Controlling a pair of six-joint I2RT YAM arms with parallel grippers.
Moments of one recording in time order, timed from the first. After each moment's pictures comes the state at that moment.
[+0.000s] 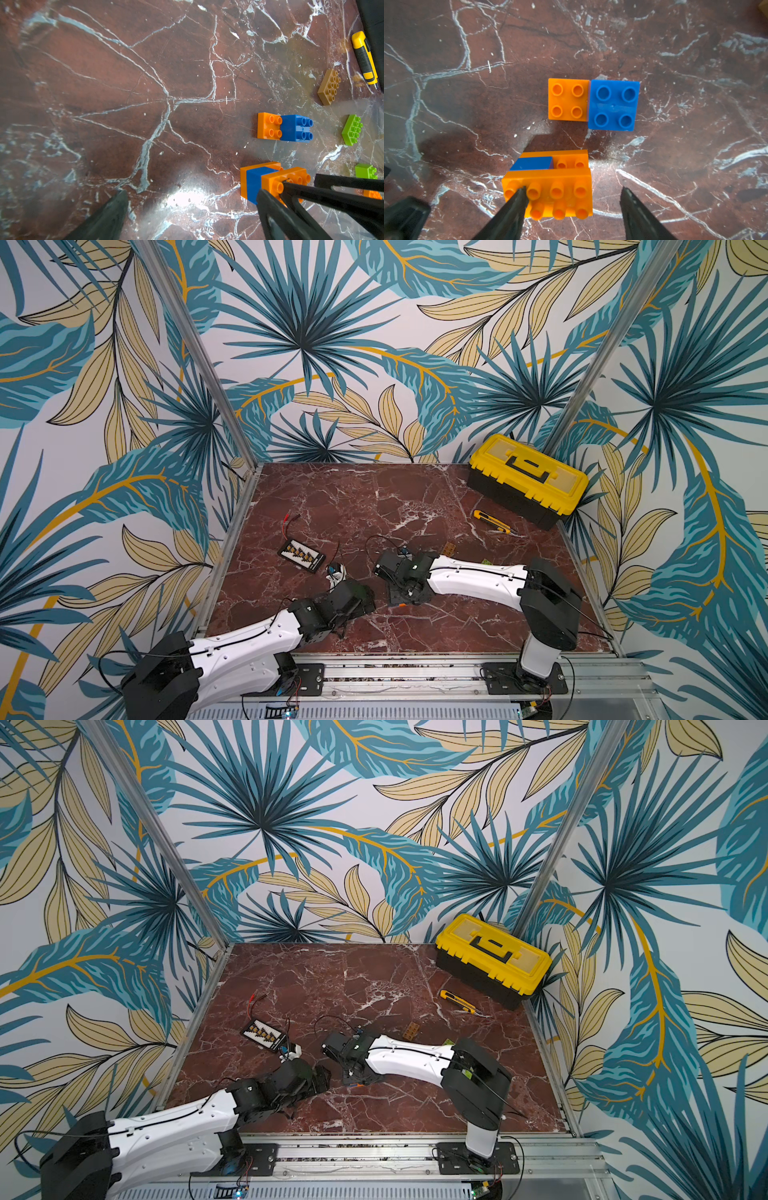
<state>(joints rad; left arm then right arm) -0.90 1.02 0.39 -0.31 -0.25 -1.14 1.03 1.80 1.24 -0.84 0.19 0.93</state>
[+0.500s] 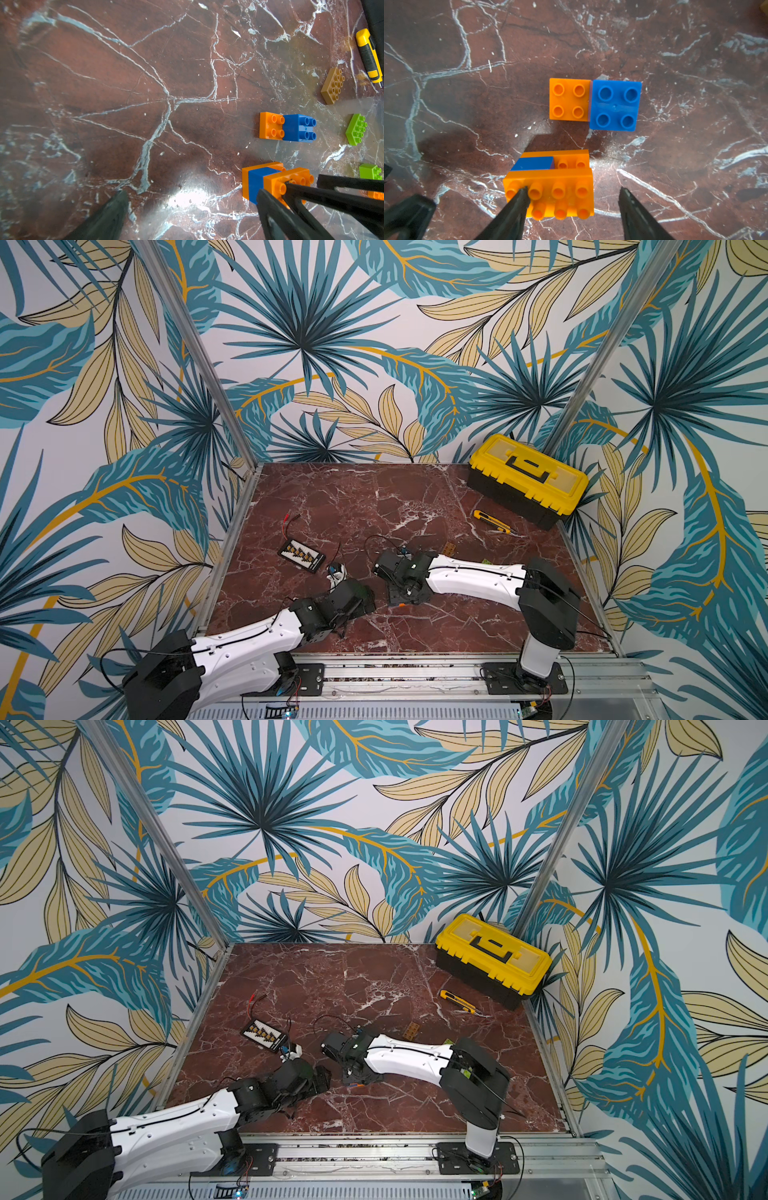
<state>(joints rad) -0.90 1.03 0.40 -0.31 -0.25 -1.14 1.03 1.81 1.25 -0.86 0.19 0.93</state>
